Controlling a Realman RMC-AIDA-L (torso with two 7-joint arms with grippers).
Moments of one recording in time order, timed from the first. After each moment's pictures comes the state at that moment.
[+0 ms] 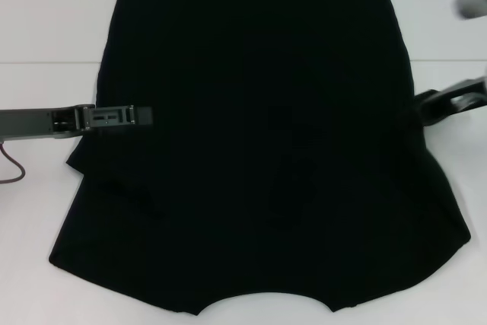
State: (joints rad) left arm -0.65 -2.02 0.37 0.83 2.29 1.65 -2.16; right arm 0.77 2.06 -0.96 -1.00 -2.67 -1.21 2.37
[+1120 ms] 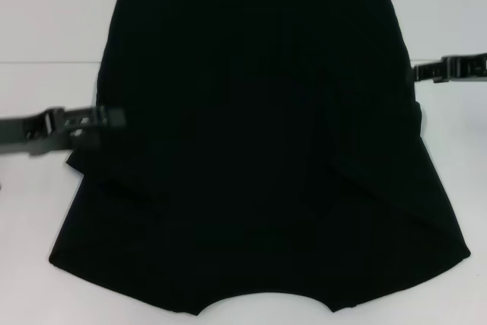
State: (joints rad) left arm -0.60 -2.00 0.32 0.83 2.31 1.66 -2.32; right arm 0.76 2.01 -0.67 -0.94 -2.47 -1.27 2.43
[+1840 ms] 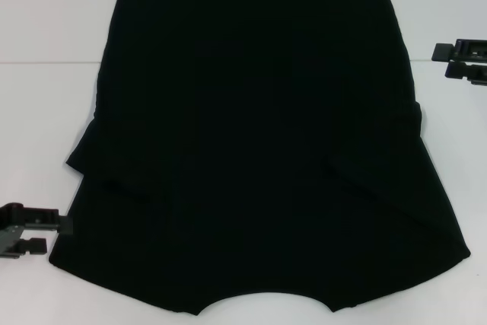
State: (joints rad) left arm -0.54 -2.00 0.27 0.90 2.67 1.72 -2.50; right arm 0.65 1.88 -0.58 -0.70 -2.04 -1.43 2.39
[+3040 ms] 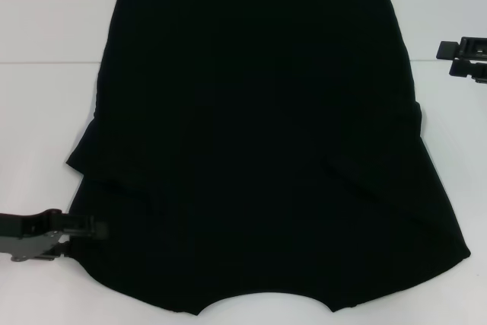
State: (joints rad) left arm -0.57 -2.02 0.32 0.78 2.67 1.60 -2.46; right arm 0.65 1.87 -0.57 -0.69 -2.04 -1.44 2.39
